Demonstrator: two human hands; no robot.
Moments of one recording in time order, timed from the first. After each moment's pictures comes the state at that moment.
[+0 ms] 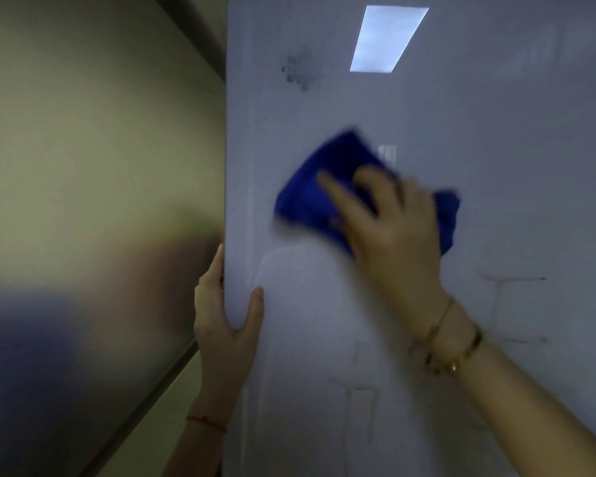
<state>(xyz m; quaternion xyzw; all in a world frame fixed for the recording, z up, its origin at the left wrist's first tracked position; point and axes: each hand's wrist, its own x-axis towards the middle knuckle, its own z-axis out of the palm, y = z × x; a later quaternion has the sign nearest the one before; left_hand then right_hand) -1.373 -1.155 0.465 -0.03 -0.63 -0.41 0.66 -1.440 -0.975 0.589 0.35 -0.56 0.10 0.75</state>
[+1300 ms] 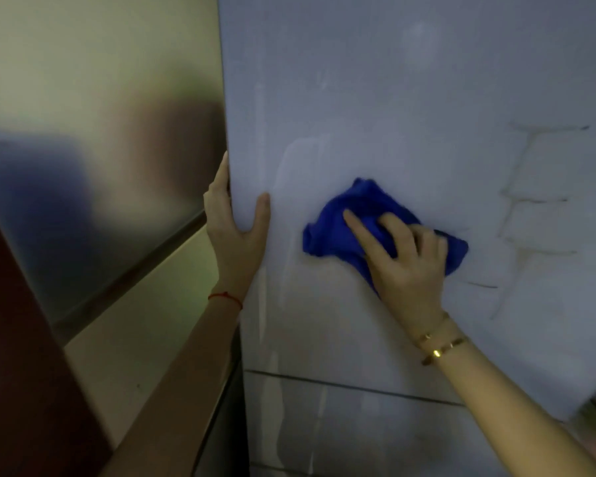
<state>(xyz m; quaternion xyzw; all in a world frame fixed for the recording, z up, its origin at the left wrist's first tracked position) -1.366 -1.144 0.407 0.03 -0.65 -0.38 0.66 -1.448 -0.935 0.390 0.35 -0.59 0.07 0.73</state>
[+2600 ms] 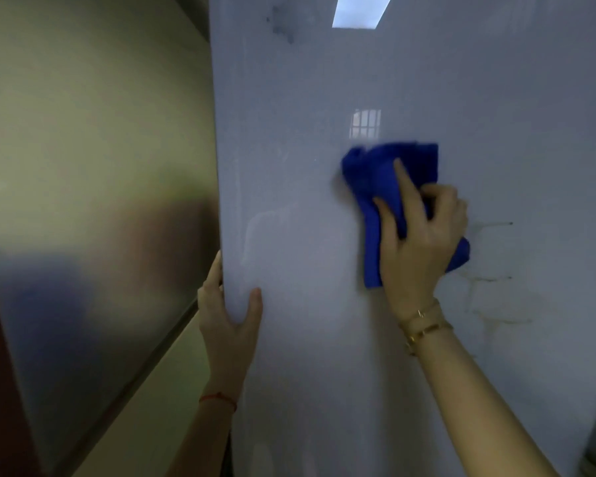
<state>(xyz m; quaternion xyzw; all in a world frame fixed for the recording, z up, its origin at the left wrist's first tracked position) -1.368 -1.149 0.406 0.00 -0.64 -0.44 0.63 -1.441 -0.954 0.533 0.18 -0.60 0.30 0.72</state>
